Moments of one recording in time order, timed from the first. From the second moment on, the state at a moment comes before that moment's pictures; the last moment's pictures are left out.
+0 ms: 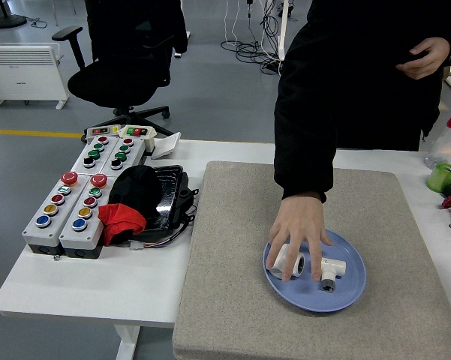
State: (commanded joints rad) left arm -0.25 0.03 -1.12 -0.30 1.55 0.04 0.53; right arm 0.16 -0.31 1.50 1.37 -0.46 -0.32 0.04
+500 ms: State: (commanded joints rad) left arm -0.25 0.03 -1.12 -0.30 1.56 0.04 0.53; right arm 0.16 -0.31 1.51 1.37 -0.46 -0.32 0.04
